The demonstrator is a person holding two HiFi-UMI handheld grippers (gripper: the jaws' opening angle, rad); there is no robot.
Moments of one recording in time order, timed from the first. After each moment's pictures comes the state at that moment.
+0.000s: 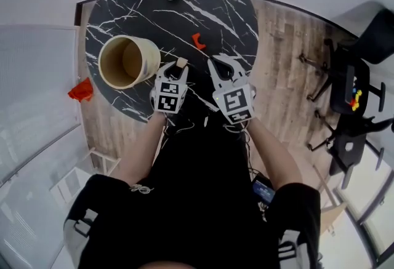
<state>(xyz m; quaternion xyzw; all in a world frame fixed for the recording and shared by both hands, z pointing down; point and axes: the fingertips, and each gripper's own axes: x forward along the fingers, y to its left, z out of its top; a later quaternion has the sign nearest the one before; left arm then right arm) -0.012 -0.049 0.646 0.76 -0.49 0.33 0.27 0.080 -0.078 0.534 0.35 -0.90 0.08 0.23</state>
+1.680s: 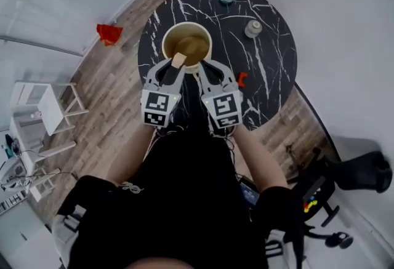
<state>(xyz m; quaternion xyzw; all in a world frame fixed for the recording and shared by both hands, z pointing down) -0.157 0.012 0.445 0.61 -0.76 0.16 0.16 -0.114 -0.031 0.437 0.06 -0.99 -0.01 0.14</state>
